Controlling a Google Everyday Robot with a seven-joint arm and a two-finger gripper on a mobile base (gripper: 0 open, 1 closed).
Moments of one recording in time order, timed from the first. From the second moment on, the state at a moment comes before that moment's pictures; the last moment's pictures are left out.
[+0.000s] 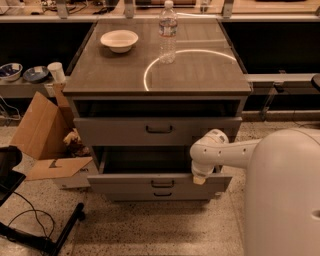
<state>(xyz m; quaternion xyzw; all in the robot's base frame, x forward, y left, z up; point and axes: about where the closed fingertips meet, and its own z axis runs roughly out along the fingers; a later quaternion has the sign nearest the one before) 0.616 -0.177 0.433 -0.61 0.79 -0.07 0.08</state>
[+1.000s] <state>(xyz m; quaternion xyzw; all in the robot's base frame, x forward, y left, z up) 0.616 -0.177 0.433 -0.61 0.79 -0.07 0.08</state>
